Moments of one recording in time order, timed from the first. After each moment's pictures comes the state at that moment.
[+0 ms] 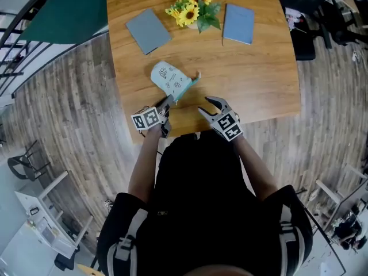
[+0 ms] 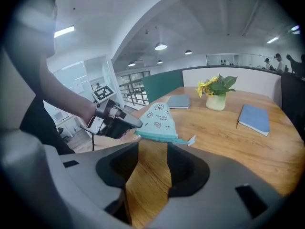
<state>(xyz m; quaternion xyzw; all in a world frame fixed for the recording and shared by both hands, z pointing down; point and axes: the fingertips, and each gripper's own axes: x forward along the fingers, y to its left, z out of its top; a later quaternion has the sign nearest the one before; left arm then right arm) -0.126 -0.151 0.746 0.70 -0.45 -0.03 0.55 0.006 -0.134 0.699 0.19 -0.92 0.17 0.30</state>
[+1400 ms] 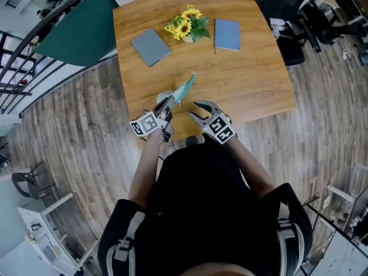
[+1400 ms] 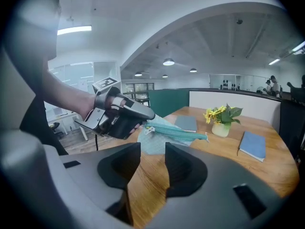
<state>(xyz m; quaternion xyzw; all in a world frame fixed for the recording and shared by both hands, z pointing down) -0.116 -0.145 0.618 0.76 -0.42 -0.13 0.47 -0.035 -0.097 0.630 0.20 -0.95 0.08 0.24</state>
